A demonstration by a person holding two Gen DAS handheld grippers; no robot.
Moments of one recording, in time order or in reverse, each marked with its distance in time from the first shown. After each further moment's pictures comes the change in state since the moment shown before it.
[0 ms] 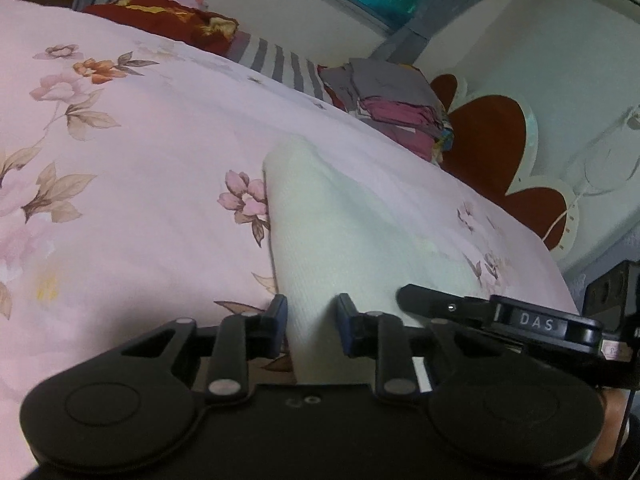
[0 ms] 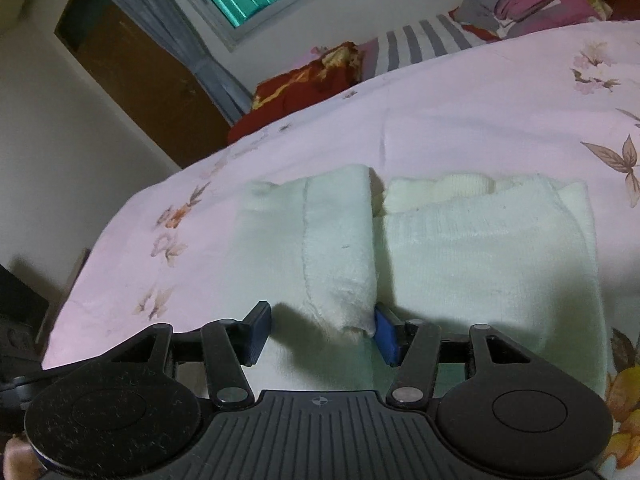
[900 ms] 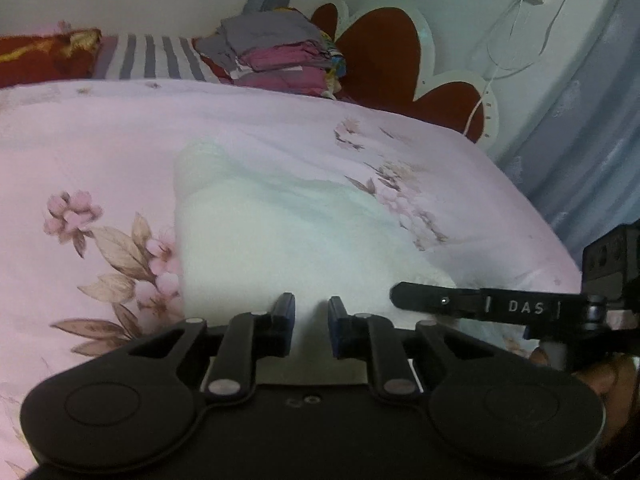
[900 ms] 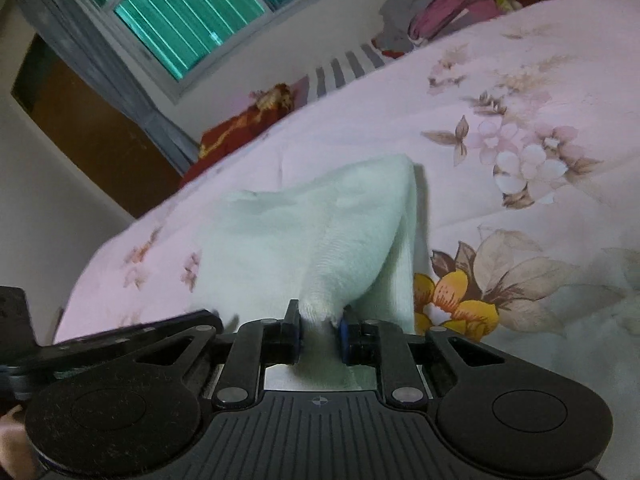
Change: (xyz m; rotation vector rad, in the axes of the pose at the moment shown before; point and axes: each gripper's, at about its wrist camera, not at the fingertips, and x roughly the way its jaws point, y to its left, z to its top) left arm 0.019 -0.096 -0.017 0.334 0.157 -0.170; right arm -0.106 -0.043 -0.052 0.150 -0.140 -0.111
